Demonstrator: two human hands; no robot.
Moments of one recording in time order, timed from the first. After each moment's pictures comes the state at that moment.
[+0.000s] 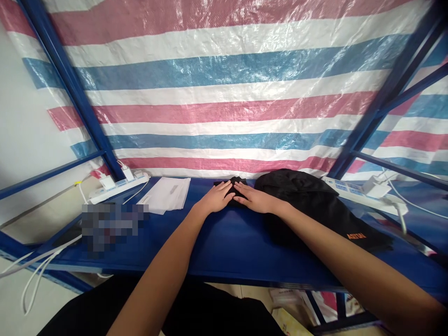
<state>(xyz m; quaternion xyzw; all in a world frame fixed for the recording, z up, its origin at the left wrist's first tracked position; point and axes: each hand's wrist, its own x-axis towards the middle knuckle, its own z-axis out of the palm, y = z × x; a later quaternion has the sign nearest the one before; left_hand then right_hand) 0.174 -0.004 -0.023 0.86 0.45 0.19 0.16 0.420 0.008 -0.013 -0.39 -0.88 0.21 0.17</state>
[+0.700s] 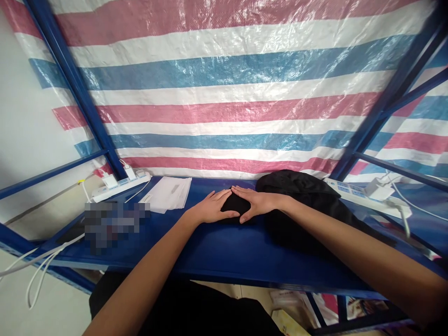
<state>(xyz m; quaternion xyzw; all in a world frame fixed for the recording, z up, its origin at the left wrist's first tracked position) 0.150 -0.044 -0.015 0.88 0.40 0.18 0.19 0.430 0.015 0.004 -0.35 -0.90 0.25 0.04</state>
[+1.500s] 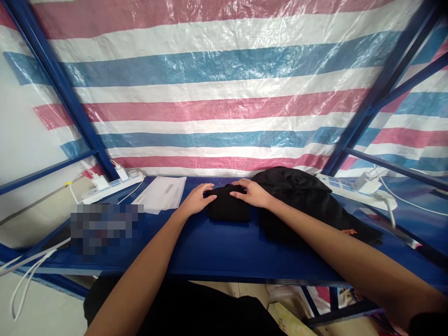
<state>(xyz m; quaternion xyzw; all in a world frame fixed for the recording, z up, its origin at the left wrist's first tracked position) 0.126 -0.023 -0.032 0.76 0.47 0.36 0.24 0.420 0.009 -0.008 -0.42 -0.82 0.22 0.32</state>
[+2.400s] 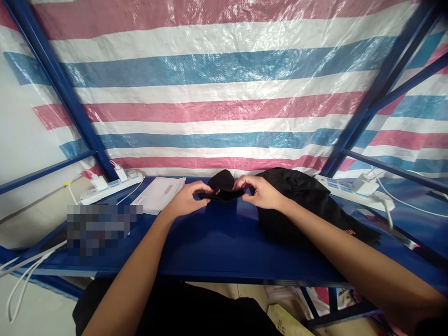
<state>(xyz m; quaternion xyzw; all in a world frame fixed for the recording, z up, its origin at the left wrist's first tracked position) 0.109 -0.059 0.020 0.80 0.38 0.39 0.25 0.429 -0.030 0.041 -0.27 -0.88 0.20 0.34</state>
